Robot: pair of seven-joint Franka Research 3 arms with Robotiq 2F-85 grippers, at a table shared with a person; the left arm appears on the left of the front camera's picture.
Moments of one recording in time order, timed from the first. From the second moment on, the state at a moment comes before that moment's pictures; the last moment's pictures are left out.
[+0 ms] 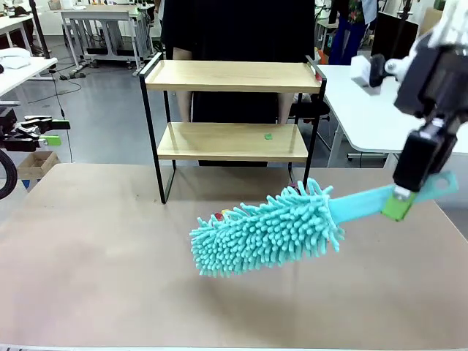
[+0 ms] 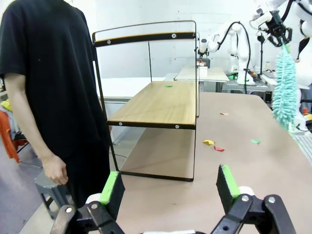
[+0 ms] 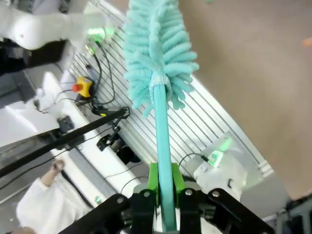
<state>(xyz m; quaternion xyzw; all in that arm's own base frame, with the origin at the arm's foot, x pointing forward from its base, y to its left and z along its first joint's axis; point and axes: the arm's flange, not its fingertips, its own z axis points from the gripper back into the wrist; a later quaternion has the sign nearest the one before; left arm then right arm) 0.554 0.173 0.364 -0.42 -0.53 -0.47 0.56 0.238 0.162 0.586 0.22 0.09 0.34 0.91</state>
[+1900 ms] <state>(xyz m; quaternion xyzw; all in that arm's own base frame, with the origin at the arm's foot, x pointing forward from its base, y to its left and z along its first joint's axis) 0.547 0.171 0.376 -0.44 -0.53 -0.48 0.55 0.245 0.122 0.561 0.23 0.04 0.37 0.90</state>
